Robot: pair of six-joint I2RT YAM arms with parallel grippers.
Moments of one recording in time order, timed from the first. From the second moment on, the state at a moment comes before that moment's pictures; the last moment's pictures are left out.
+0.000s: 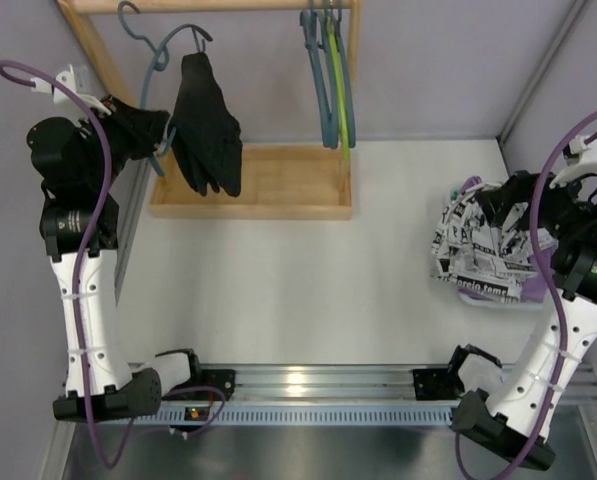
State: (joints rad) left arm 0.14 1.19 1.74 -0.46 0.38 -0.48; right arm -0.55 0.91 1.46 -0.90 -0.80 -0.10
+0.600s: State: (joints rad) left arm 0.14 0.91 1.48 -0.49 0.43 -0.58; right arm 0.15 1.06 1.51 -0.59 -0.51 0.06
